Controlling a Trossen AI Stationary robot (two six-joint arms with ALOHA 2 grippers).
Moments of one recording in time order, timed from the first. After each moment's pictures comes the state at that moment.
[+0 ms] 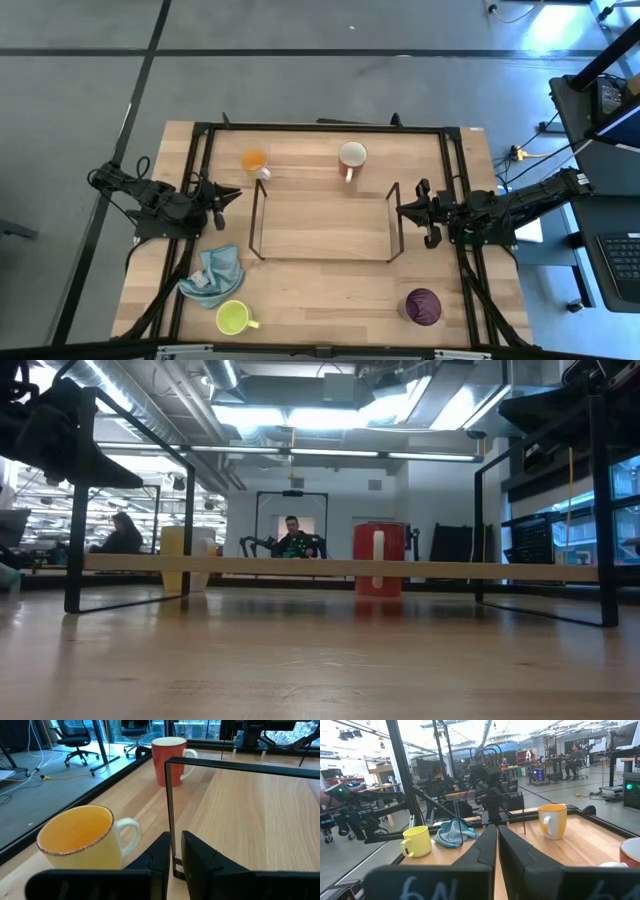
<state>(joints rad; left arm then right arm) -0.42 0.01 0.17 -0.58 -0.84 -0.28 0.26 0.44 0.01 0.59 0.26 0.12</state>
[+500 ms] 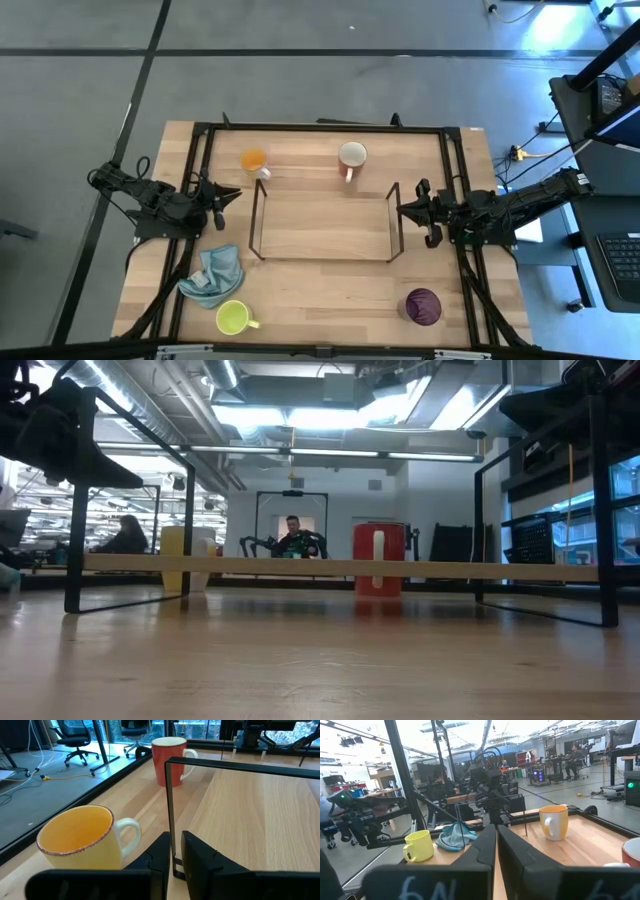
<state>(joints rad) -0.42 0.01 0.17 -0.58 -0.84 -0.28 0.26 0.44 0.01 0.61 0.26 0.15</state>
